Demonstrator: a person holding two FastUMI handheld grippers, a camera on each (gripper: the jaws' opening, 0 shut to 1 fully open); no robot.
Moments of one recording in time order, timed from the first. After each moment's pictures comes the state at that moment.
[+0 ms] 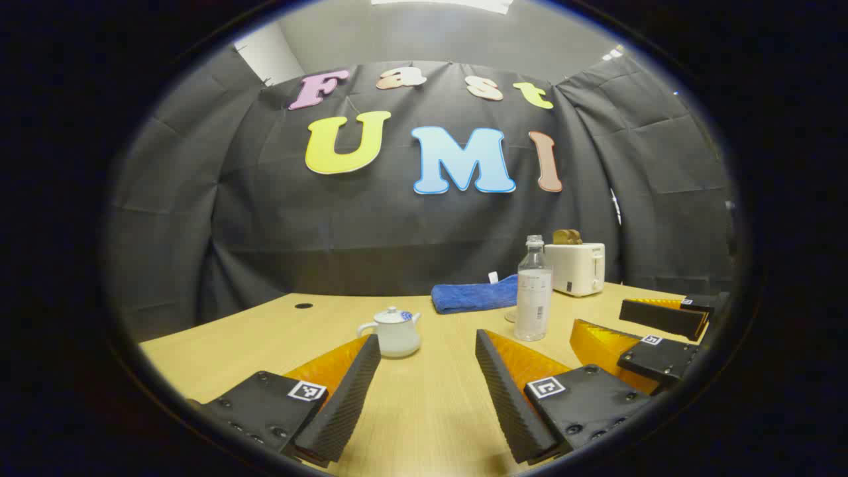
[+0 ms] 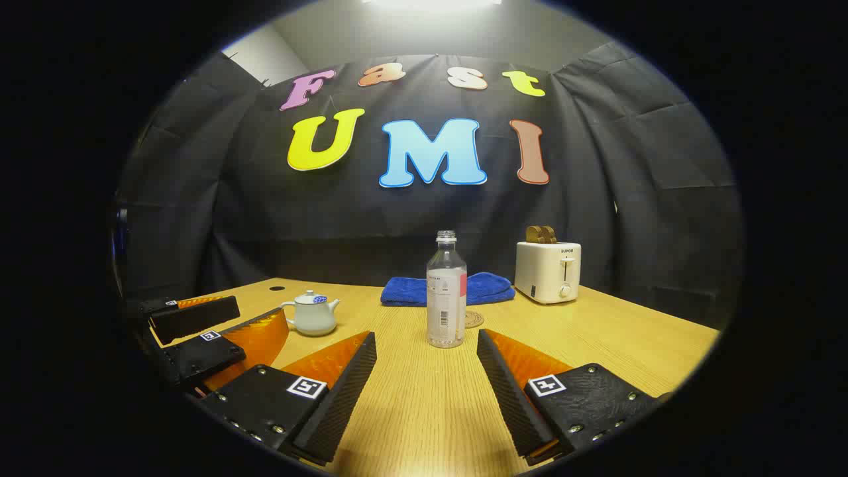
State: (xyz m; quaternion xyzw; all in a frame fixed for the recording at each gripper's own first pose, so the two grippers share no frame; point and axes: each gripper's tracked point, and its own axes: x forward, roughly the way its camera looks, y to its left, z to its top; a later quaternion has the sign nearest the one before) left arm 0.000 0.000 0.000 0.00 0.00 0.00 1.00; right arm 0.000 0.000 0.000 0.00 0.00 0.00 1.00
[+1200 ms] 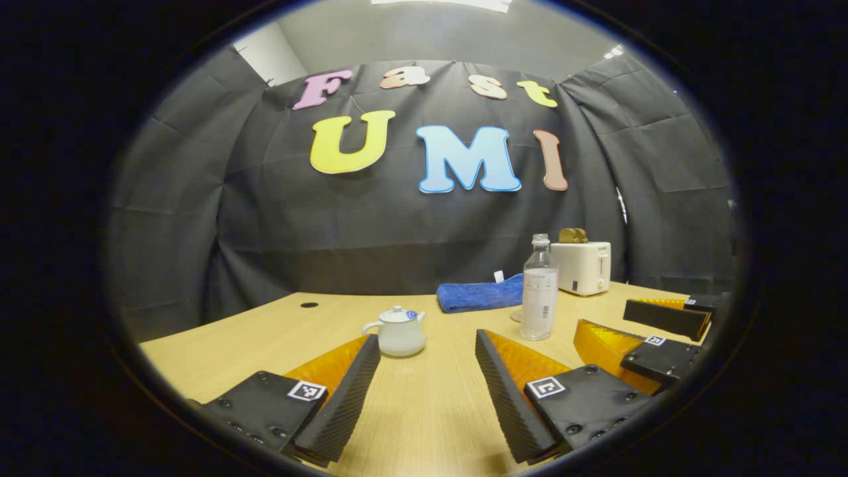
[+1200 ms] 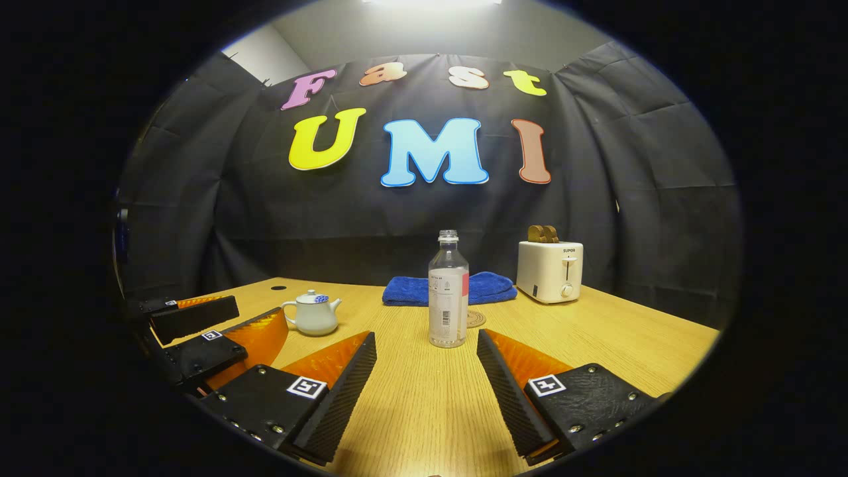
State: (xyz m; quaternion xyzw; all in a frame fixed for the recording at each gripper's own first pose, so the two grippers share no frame) left arm 0.001 0.000 -0.002 0.00 0.00 0.01 1.00; right arm 0.001 0.002 0.000 0.00 0.00 0.01 1.00
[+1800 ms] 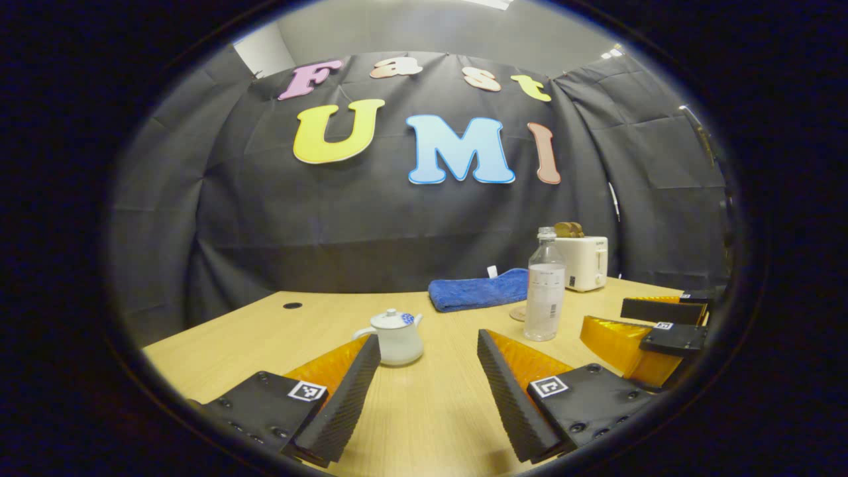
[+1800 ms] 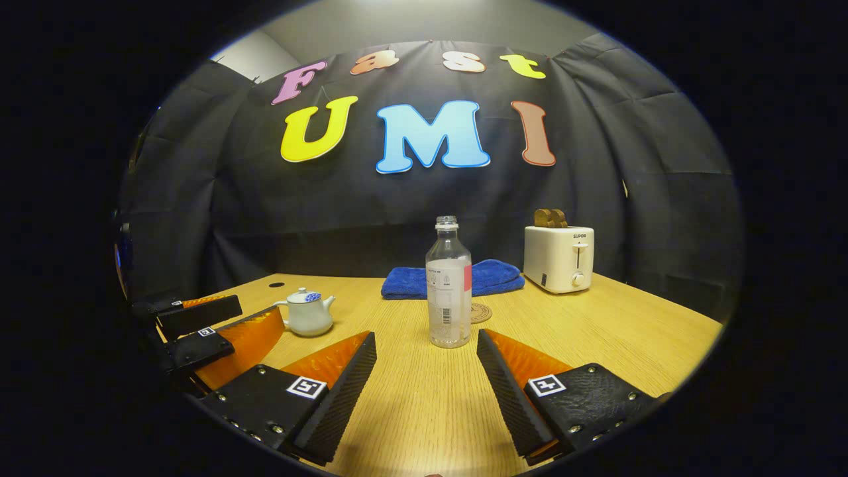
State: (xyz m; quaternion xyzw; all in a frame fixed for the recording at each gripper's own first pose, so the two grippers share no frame) left arm 0.052 0.020 -0.009 -0.01 0.02 -0.03 1.00; right arm 0.036 -0.006 -0.002 0.02 0.04 0.01 1.00
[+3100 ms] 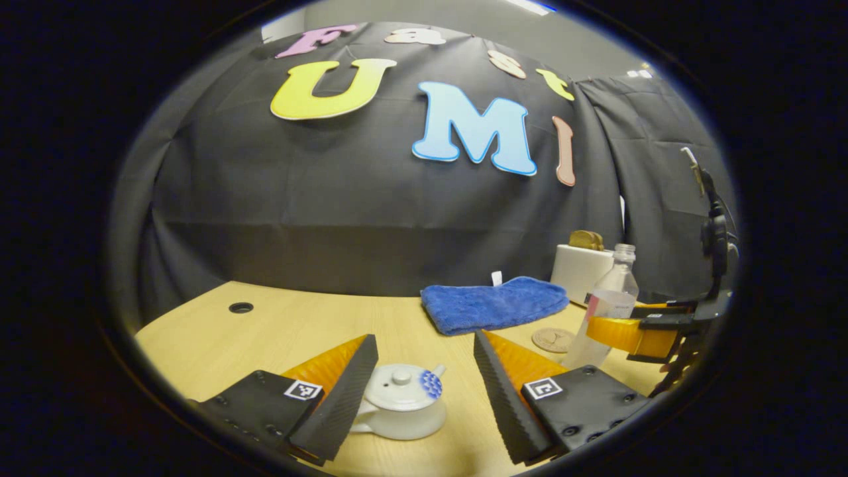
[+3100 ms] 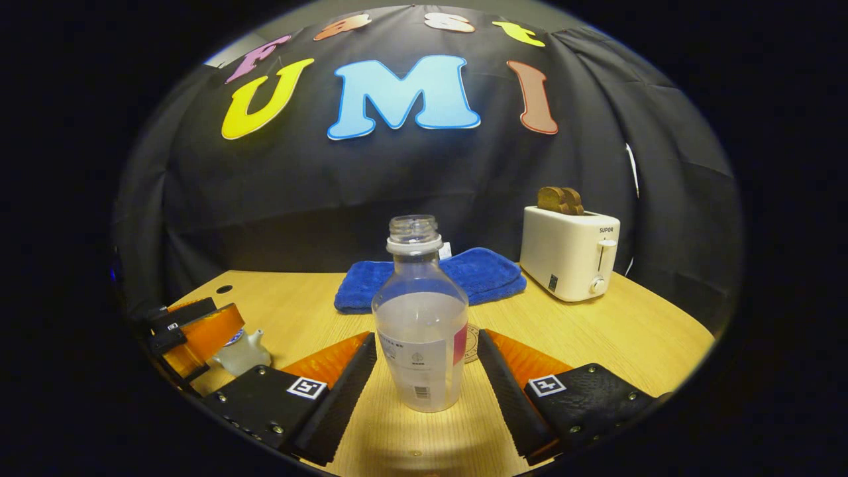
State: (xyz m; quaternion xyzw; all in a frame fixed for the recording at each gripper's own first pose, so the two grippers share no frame) left arm 0.208 0.044 -0.012 -0.05 0.06 -0.09 0.99; right arm 0.176 -0.035 -0.006 0.03 0.12 -0.04 0.99
